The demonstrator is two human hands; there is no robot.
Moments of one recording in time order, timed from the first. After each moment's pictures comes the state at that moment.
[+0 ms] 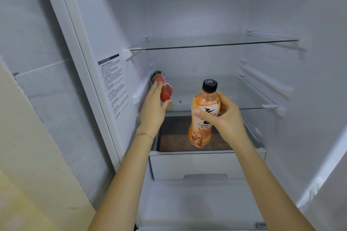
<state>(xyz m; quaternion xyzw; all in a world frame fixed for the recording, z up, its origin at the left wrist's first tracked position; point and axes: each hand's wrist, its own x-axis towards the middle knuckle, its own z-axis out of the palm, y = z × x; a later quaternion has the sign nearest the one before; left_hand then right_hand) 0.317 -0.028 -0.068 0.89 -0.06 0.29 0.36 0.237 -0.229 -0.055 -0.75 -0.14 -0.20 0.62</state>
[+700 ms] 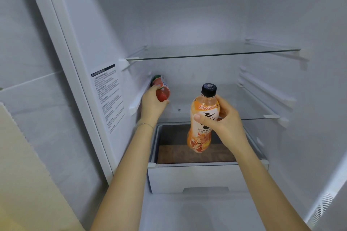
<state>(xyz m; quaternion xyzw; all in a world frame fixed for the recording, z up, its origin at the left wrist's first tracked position) 0.373 -0.027 -0.046 0.87 -0.03 0.28 0.41 0.258 -0.232 -0.050 -0.74 -0.15 -0.20 0.62</state>
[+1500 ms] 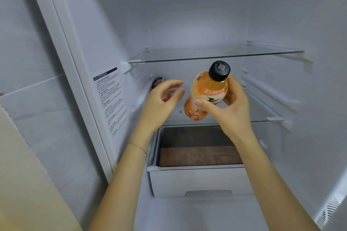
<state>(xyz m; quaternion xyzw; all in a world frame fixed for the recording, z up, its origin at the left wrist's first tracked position) 0.289 -0.040 -0.003 0.79 -0.22 0.25 0.51 0.252 -0.219 -0.010 -0.67 -0.25 -0.34 0.61</state>
